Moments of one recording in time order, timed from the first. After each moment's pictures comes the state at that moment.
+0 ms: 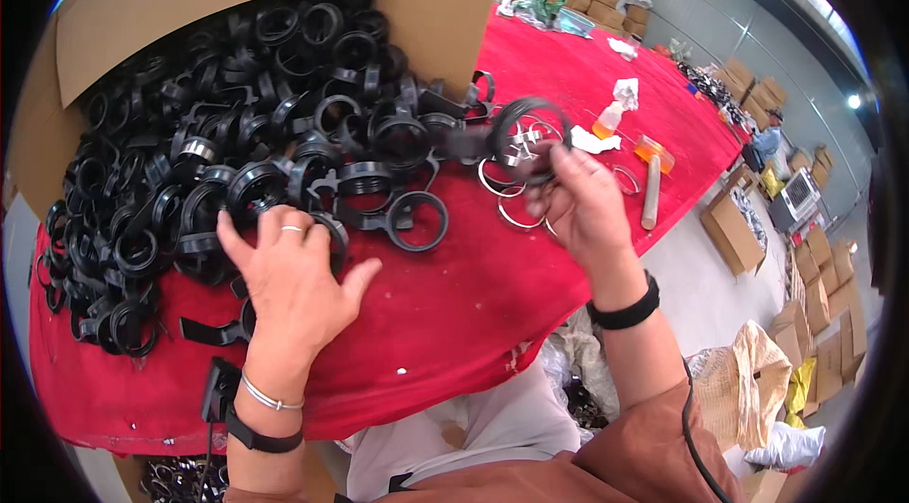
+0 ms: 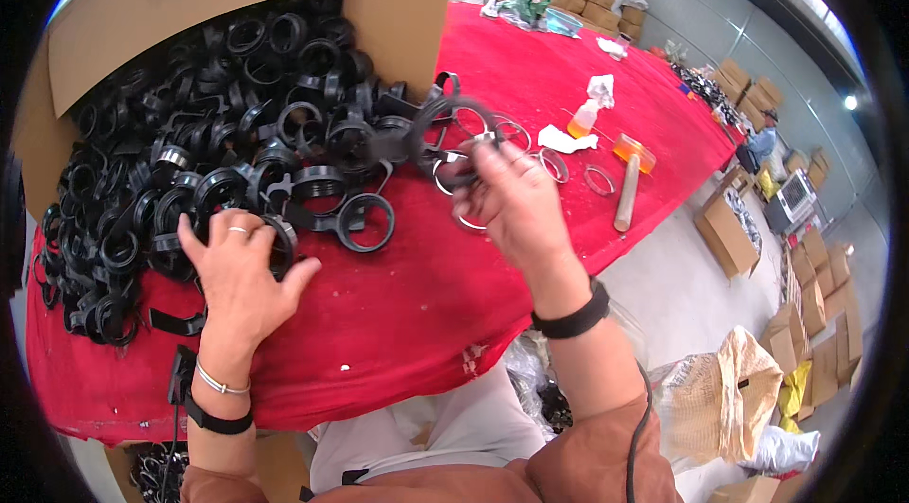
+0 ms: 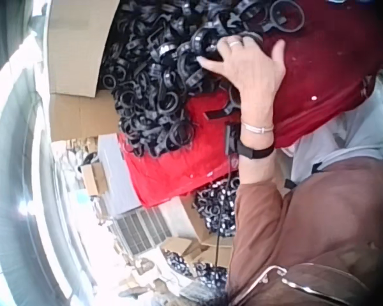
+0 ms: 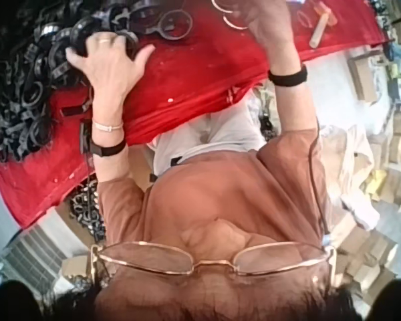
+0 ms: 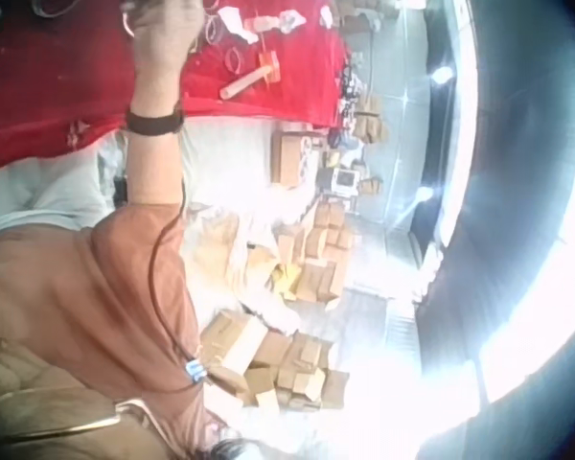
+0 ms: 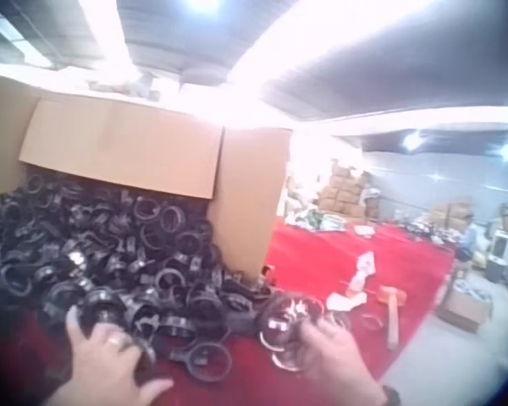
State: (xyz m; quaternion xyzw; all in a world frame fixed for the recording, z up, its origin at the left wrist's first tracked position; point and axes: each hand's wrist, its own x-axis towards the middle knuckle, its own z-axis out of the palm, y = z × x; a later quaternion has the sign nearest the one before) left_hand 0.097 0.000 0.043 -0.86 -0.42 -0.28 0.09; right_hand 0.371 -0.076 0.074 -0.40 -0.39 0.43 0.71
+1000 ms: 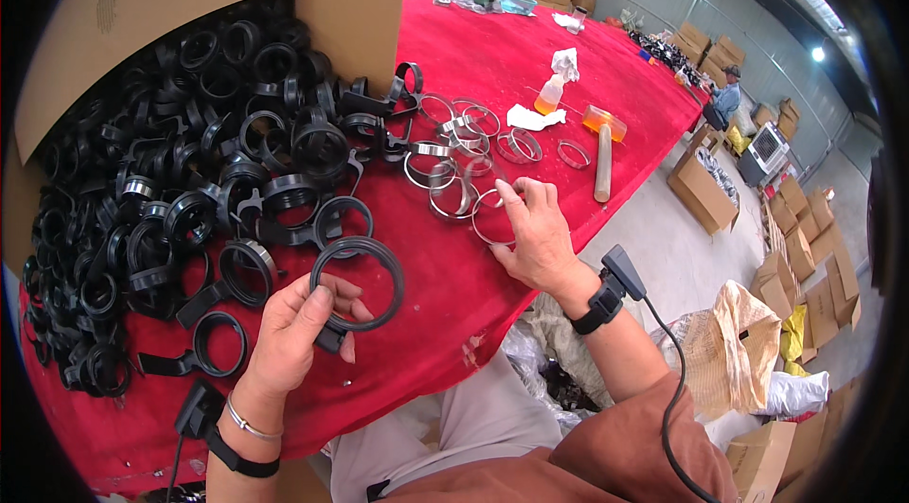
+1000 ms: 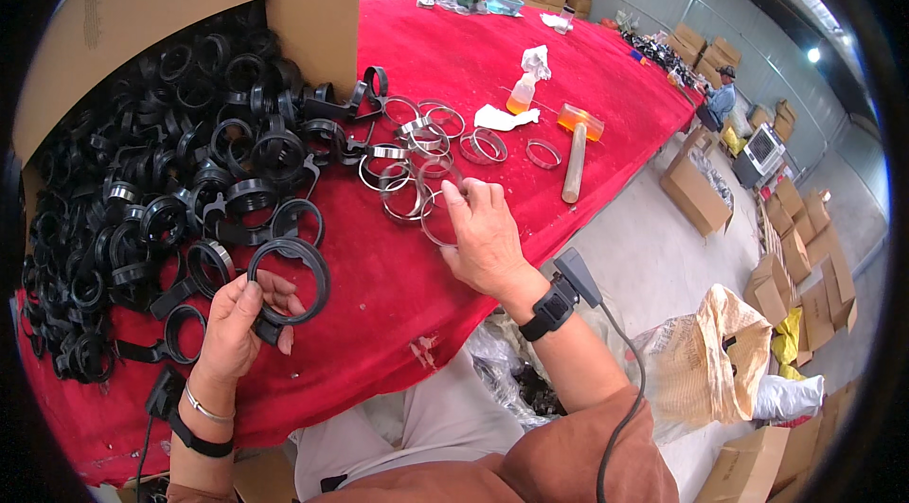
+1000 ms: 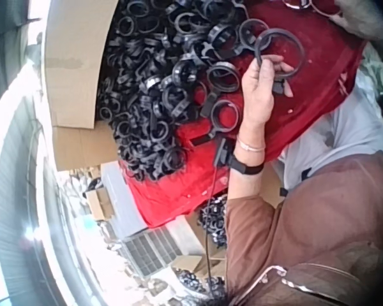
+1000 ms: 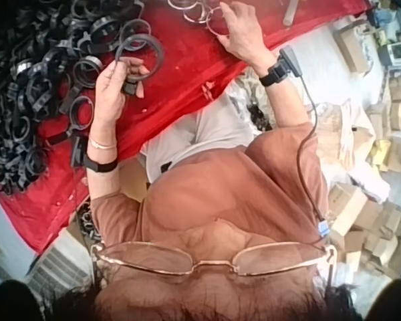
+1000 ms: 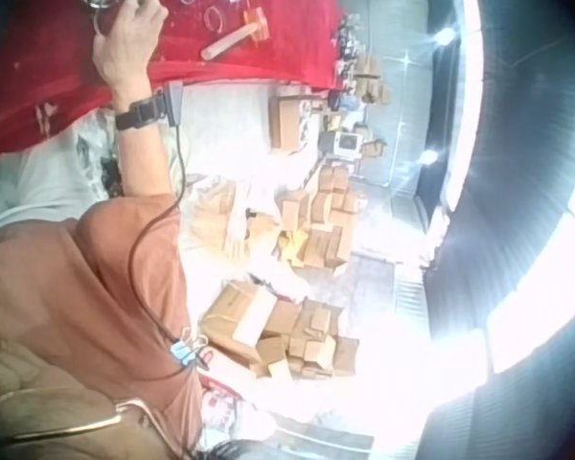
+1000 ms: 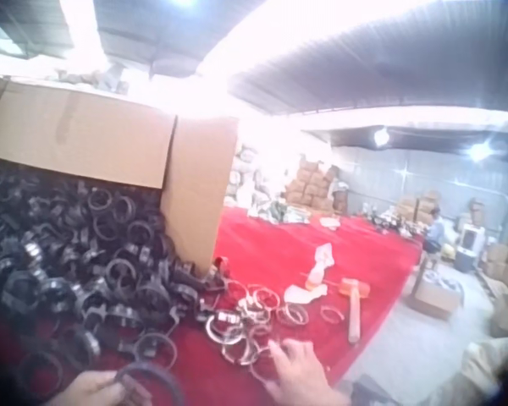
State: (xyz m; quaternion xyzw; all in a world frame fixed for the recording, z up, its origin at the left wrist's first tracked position) left_hand 0.124 -0.017 0.010 -0.59 -0.14 -0.30 -0.74; right_hand 0.421 -0.128 0.015 -0.71 -0.64 -0.21 0.21
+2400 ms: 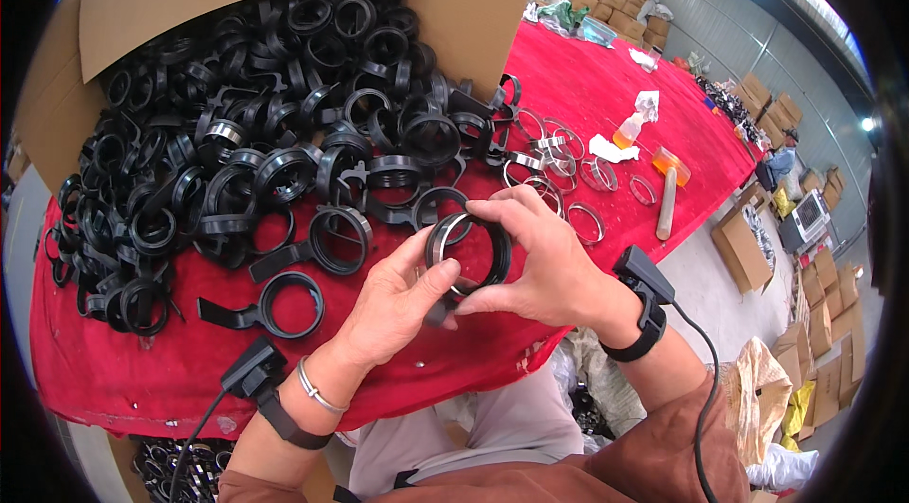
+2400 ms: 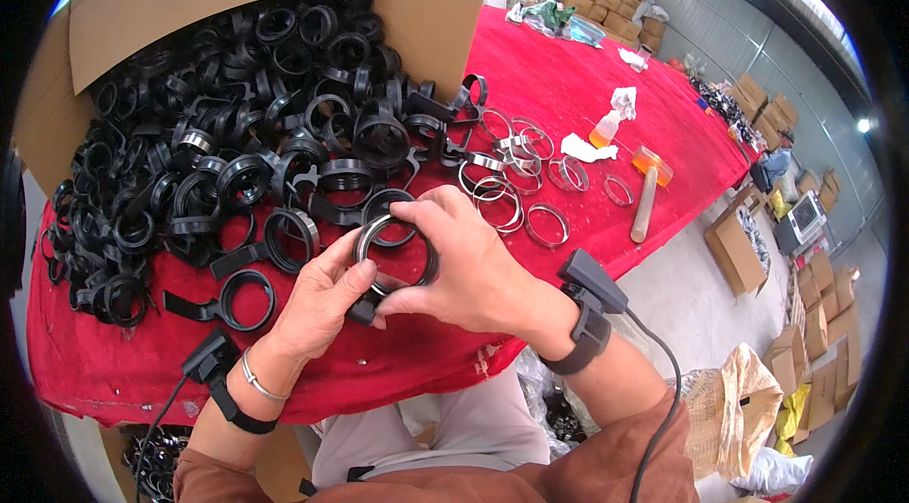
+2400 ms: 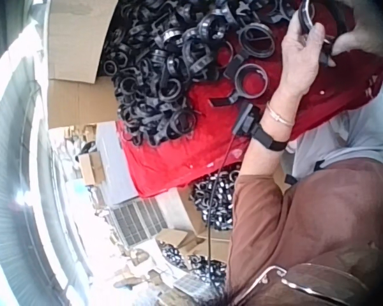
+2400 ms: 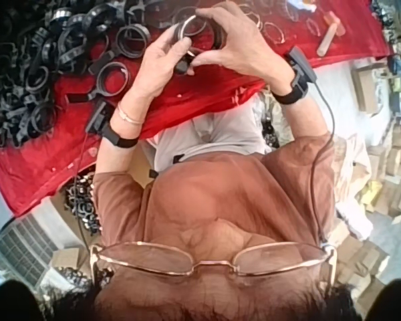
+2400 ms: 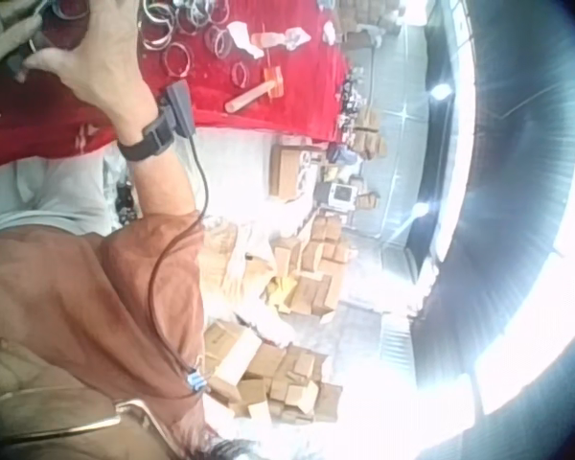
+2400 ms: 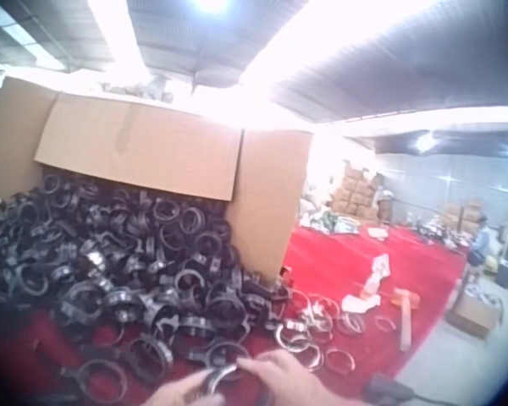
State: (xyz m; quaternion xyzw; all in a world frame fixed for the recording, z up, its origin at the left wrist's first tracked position) left_hand 0.128 -0.020 0.022 -0.57 -0.14 -0.30 -0.75; right_hand 0.308 -0.086 0.084 -0.53 -0.79 0.04 0.31
